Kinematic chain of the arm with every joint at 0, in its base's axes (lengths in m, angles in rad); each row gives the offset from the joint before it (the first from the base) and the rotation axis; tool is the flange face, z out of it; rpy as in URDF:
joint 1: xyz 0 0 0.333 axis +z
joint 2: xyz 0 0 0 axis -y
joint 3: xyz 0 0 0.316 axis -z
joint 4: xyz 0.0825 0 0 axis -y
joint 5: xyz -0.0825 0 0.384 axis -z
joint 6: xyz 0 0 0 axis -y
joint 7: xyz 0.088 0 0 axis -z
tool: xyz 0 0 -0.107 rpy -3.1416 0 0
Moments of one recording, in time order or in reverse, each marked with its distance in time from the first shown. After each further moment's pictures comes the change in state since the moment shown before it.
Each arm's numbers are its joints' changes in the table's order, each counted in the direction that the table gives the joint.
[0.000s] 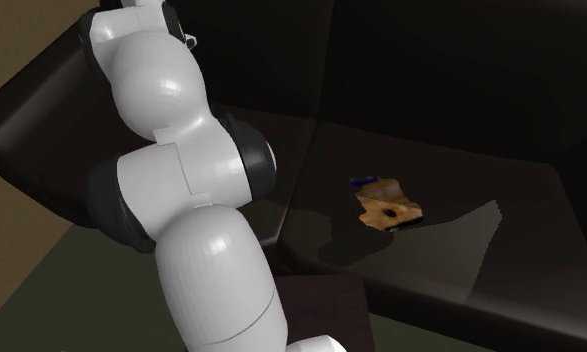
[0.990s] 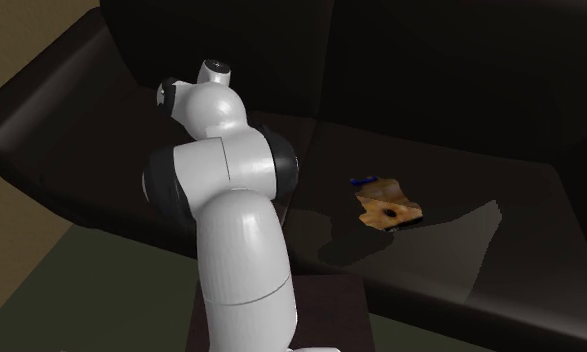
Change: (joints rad) arm -0.184 -0.156 -0.136 -0.289 -0.411 0.574 0.022
